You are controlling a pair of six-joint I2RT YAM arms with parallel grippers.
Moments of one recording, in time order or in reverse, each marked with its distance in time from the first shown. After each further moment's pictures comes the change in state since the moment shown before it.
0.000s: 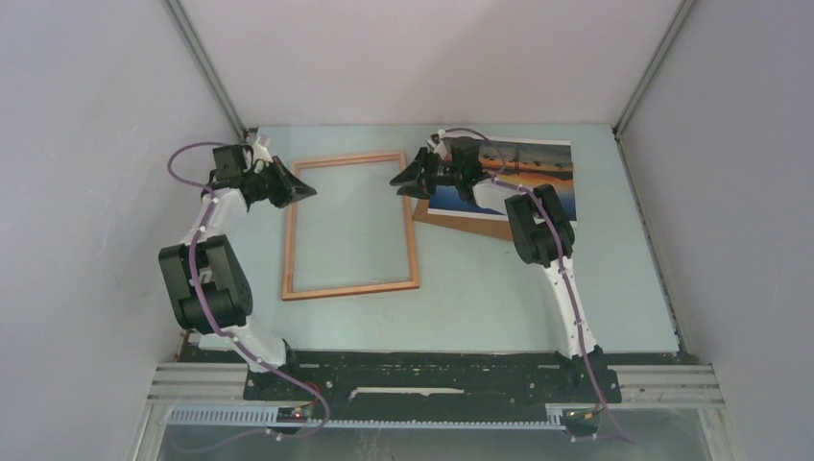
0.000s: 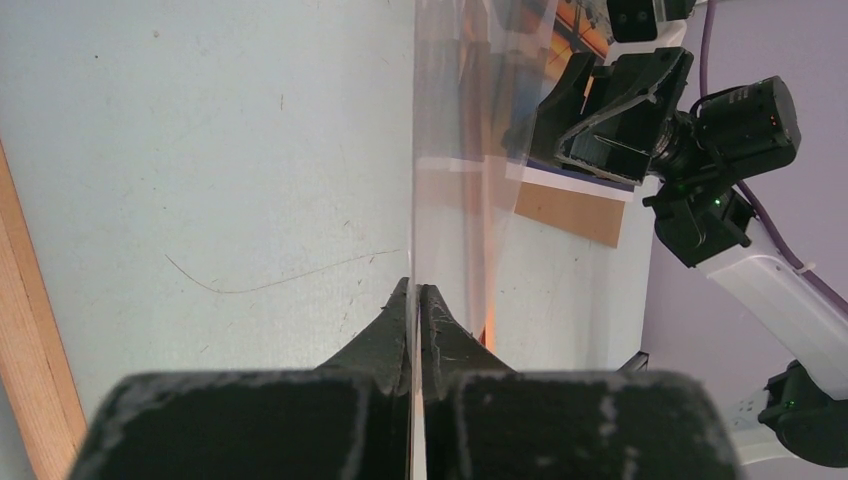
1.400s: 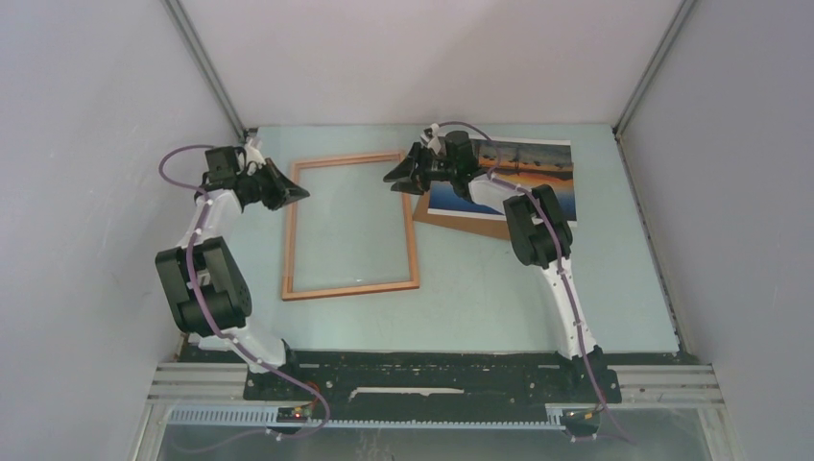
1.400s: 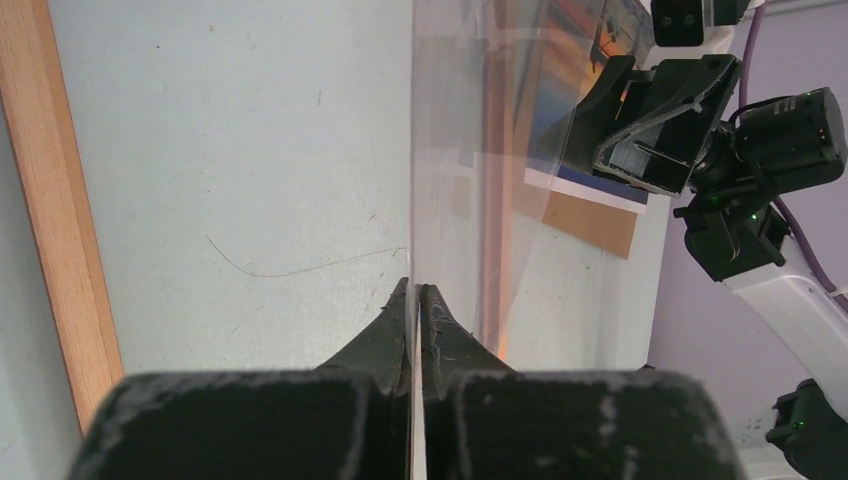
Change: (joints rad) left arm 0.036 -0.018 0.000 -0.037 -0.023 0.020; right arm 0.027 -0.011 0.066 -0.060 0.005 -0.015
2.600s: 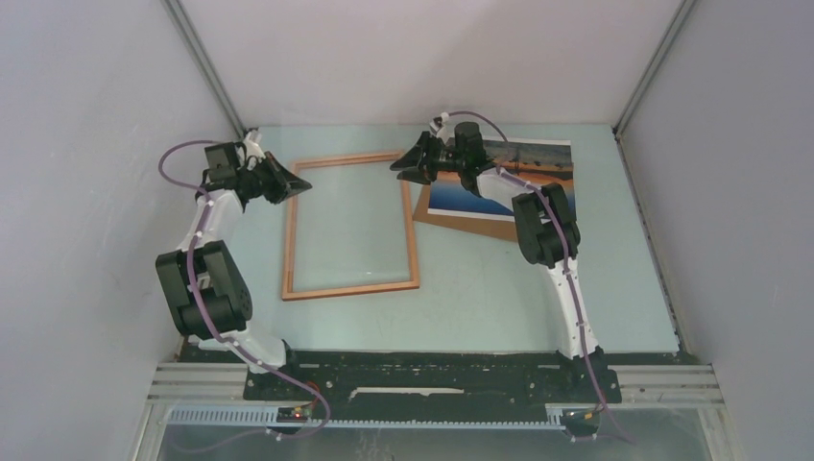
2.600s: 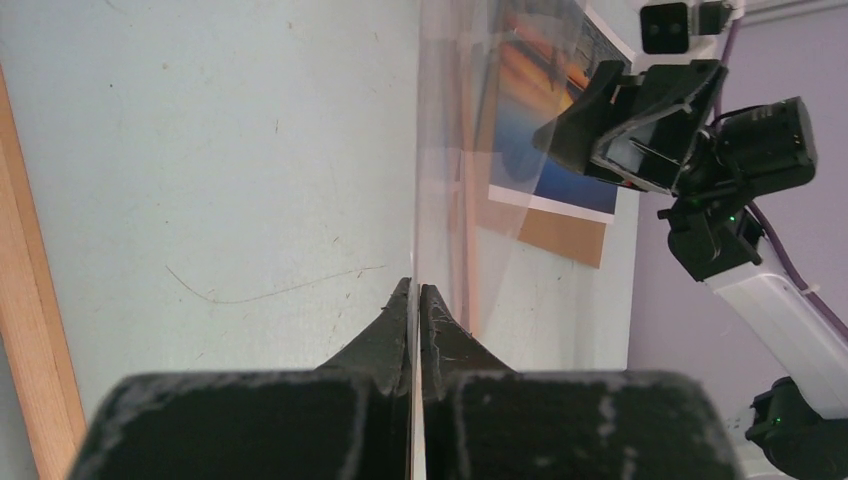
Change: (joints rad) left arm -0.019 -0.016 0.000 0.076 0.034 -0.071; right arm -0.036 -0.026 0.000 0.021 0.002 0.008
